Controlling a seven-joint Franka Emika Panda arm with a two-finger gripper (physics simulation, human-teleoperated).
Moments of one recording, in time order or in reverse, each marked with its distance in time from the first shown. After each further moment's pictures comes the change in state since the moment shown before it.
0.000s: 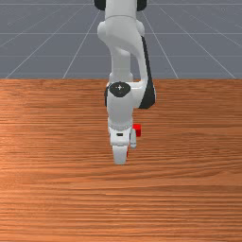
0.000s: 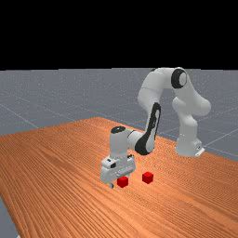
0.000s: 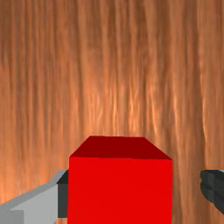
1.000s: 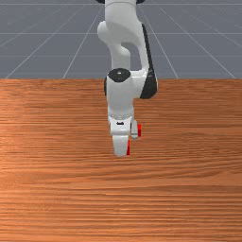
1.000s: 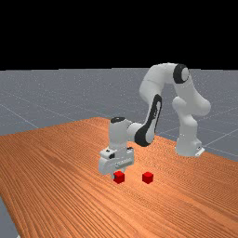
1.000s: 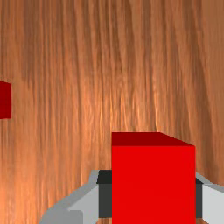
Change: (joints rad) arm -0.012 -0.091 0.017 -0.013 0.020 -0.038 -0.010
